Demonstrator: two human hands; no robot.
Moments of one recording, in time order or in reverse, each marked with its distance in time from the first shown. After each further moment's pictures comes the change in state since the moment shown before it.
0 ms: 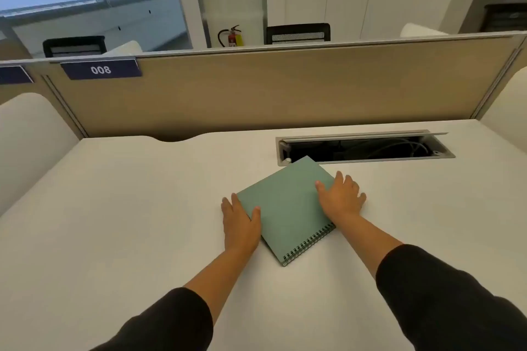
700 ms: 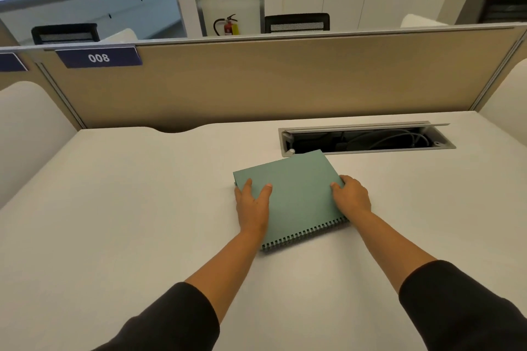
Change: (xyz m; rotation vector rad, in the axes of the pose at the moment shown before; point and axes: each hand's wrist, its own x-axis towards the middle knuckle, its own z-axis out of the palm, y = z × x) left_hand -0.005 0.027 -0.007 -0.464 0.018 -0.104; right_hand -0.017 0.013 -0.007 0.231 -0.033 0.042
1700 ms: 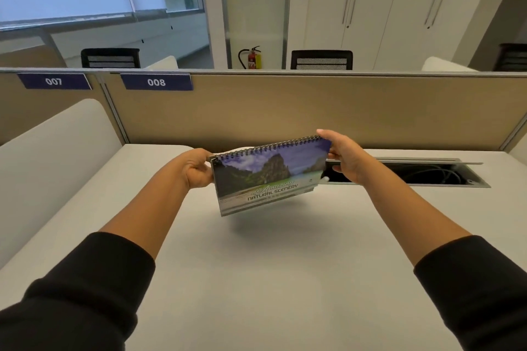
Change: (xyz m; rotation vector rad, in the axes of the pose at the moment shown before) left_hand 0.092 0.128 -0.199 -0.363 -0.291 -0.452; right_hand -0.017 -0.190 -0.038 0.688 -0.401 -0.087
